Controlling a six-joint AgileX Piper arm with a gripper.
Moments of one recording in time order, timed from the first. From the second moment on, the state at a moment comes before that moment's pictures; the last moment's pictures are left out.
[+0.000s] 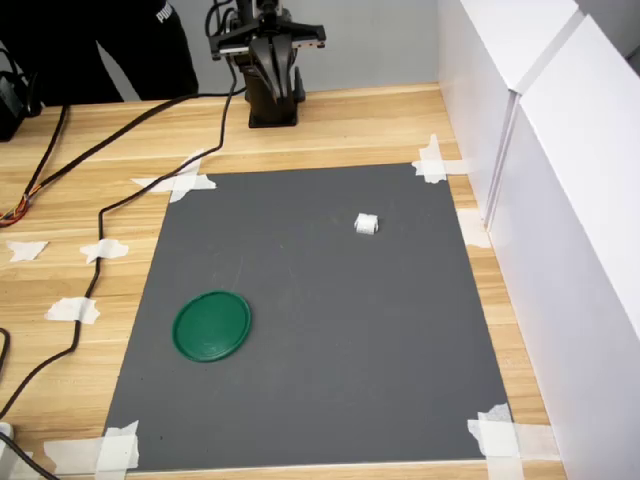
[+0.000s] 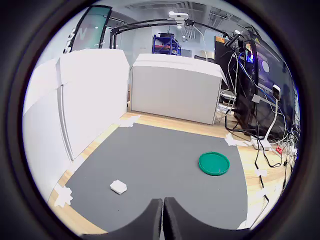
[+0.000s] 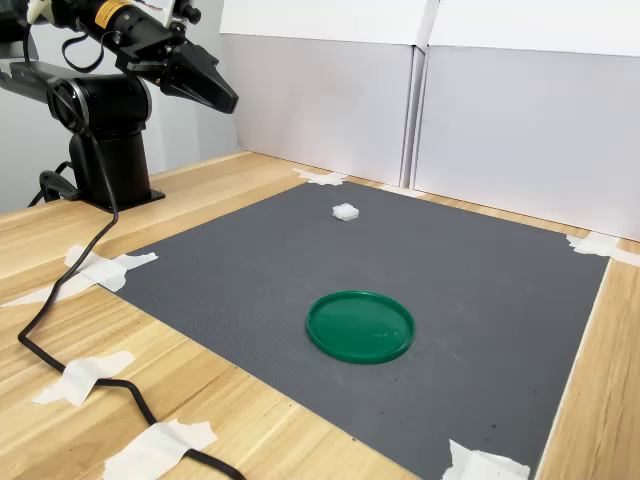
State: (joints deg) arm 2.3 6.6 -11.2 18.6 29.0 -26.9
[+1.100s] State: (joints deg) arm 2.3 45.4 -47.8 18.0 55.8 -32.9
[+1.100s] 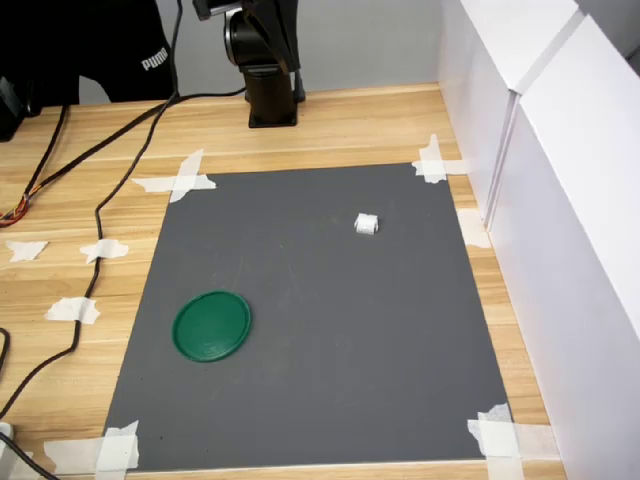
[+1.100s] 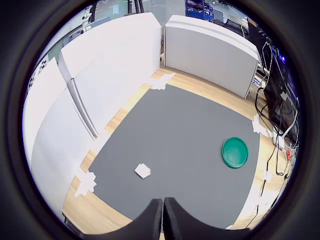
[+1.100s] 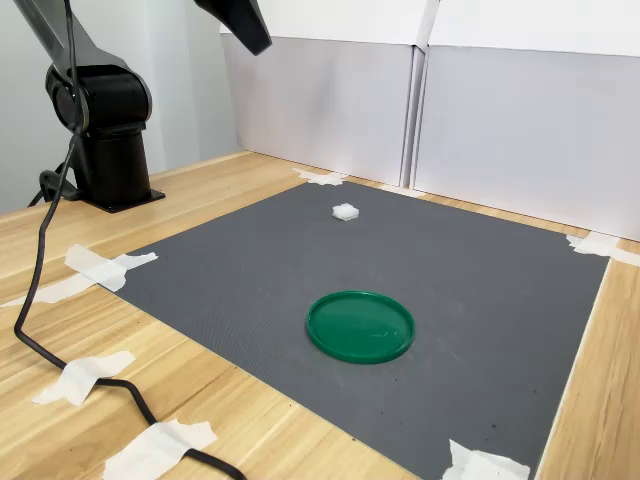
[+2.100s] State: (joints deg) arm 27.9 66.5 -58.3 3.6 64.1 -36.8
